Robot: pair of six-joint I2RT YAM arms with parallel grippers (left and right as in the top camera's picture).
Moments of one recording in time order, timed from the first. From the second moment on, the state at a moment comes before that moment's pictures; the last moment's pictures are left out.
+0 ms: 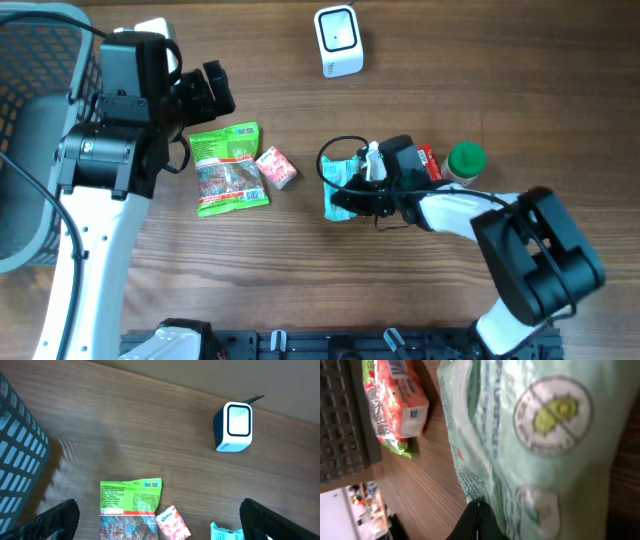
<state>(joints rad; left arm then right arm) -0.14 1.33 1.50 -0.91 -0.08 -0.34 0.45 1.83 0.69 0.17 -0.68 0.71</state>
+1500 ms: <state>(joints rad) -0.14 1.33 1.50 -0.91 -0.08 -0.34 0.50 1.48 0.73 0.12 -0.79 0.68</state>
